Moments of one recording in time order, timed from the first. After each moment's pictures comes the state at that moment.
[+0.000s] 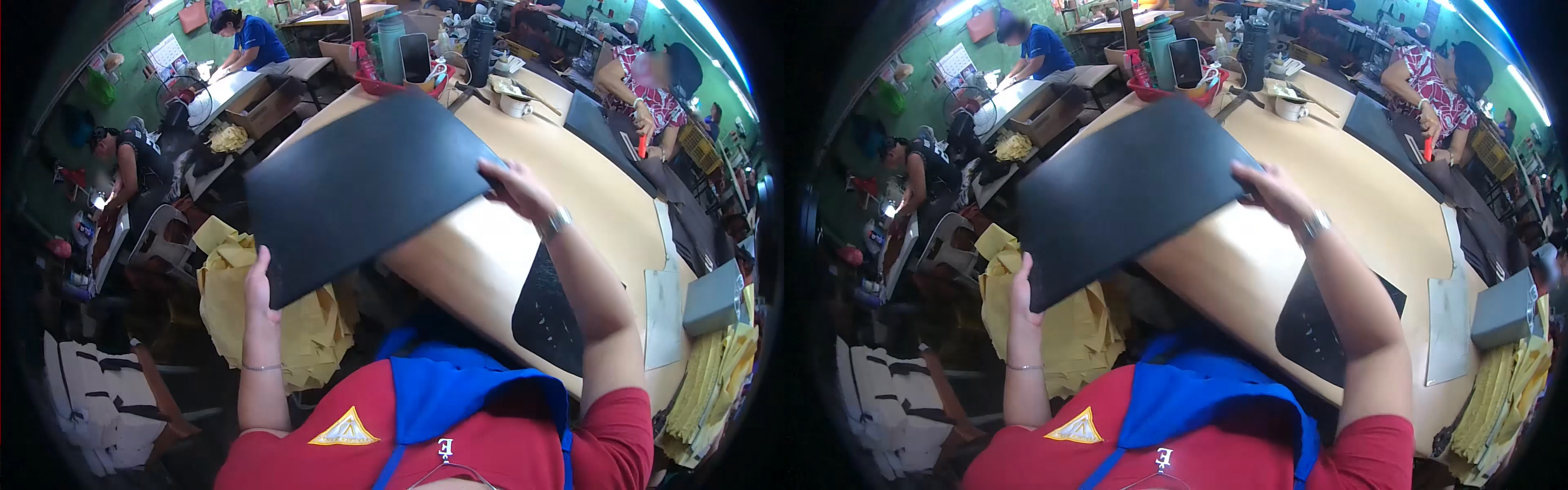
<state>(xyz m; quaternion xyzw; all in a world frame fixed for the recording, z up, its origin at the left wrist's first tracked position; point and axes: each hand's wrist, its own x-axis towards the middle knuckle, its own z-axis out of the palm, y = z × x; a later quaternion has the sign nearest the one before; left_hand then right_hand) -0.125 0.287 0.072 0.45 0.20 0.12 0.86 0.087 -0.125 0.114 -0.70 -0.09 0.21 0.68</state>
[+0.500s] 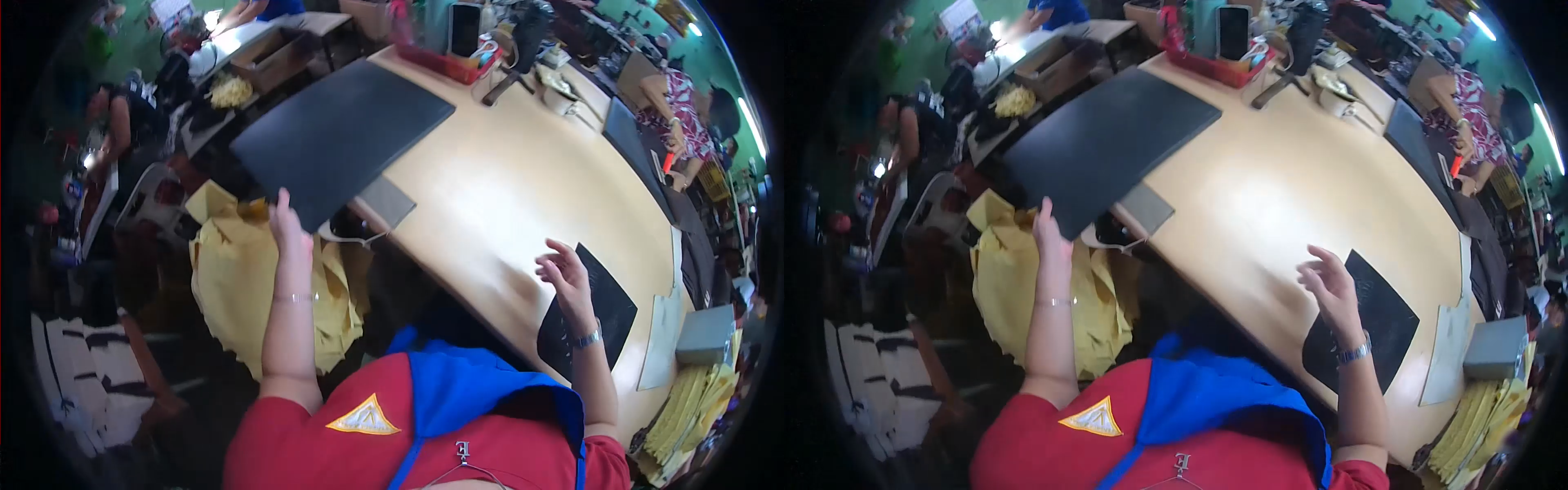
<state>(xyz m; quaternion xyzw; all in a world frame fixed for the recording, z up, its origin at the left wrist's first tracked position) -0.010 0.323 -0.009 0.37 0.23 0.30 0.85 -0.031 -0.159 0.055 -0.76 -0.05 0.11 0.64</state>
